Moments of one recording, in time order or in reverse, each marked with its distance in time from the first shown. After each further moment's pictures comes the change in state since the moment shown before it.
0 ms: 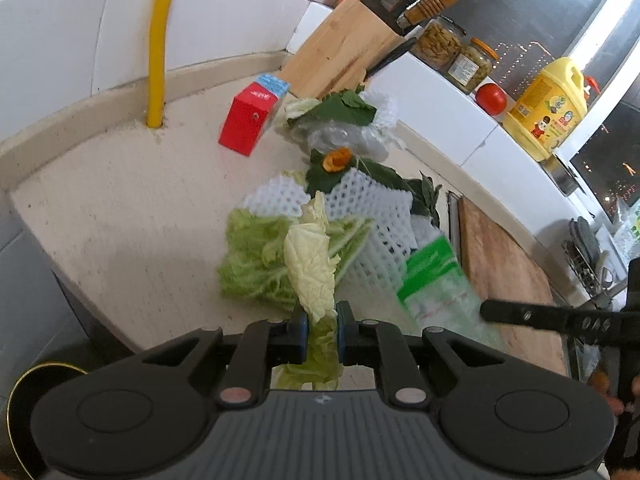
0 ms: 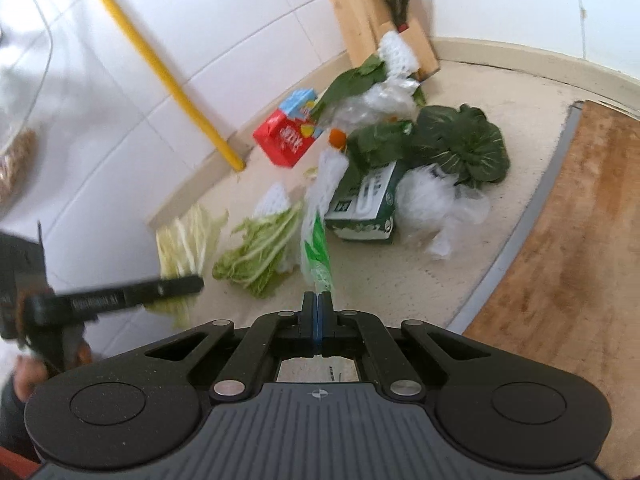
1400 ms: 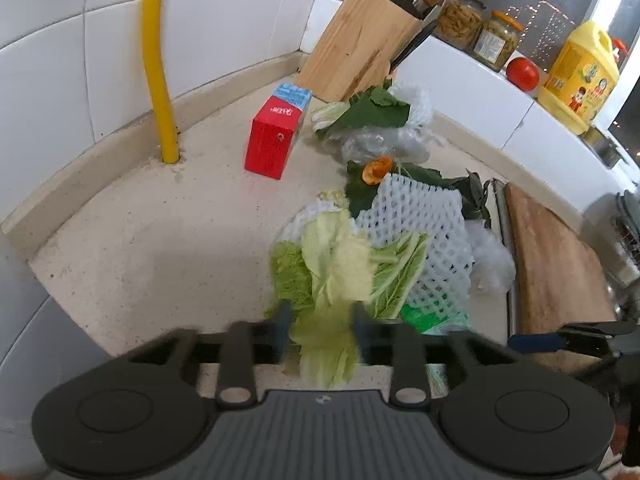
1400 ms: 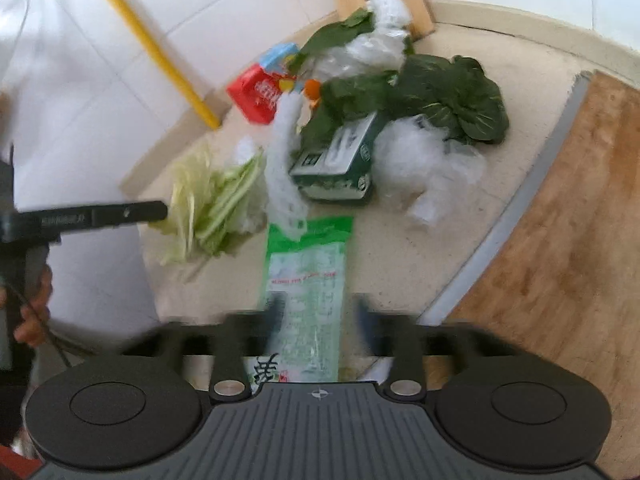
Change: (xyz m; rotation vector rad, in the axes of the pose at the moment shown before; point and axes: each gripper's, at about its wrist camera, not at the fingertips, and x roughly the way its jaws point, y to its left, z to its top) left arm 0.031 0.000 0.031 0.128 0.029 0.154; right arm 0.047 -0.019 -0.014 -0.089 0.105 -0.047
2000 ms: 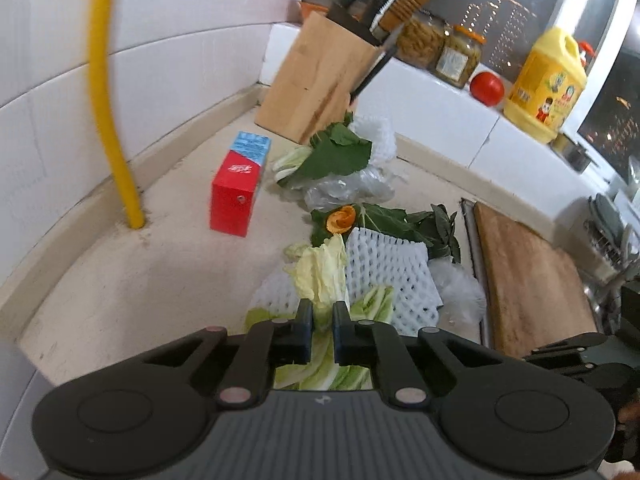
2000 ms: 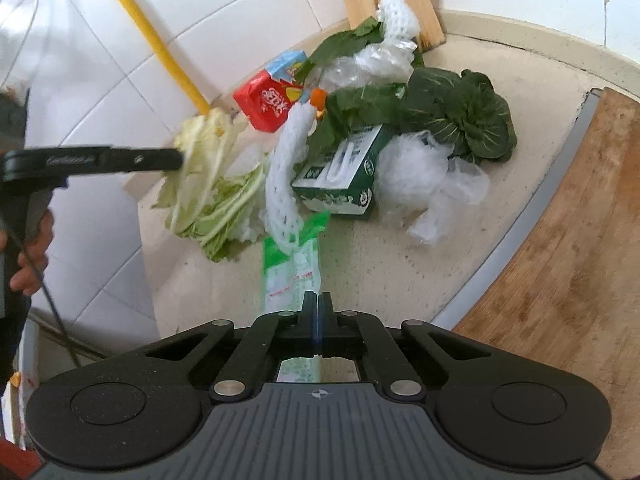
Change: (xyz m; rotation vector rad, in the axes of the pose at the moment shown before) left arm -0.013 -0.006 0.039 0.067 -0.039 -0.086; right arm -0.006 -0.012 0.005 -0.002 -0.030 0.035
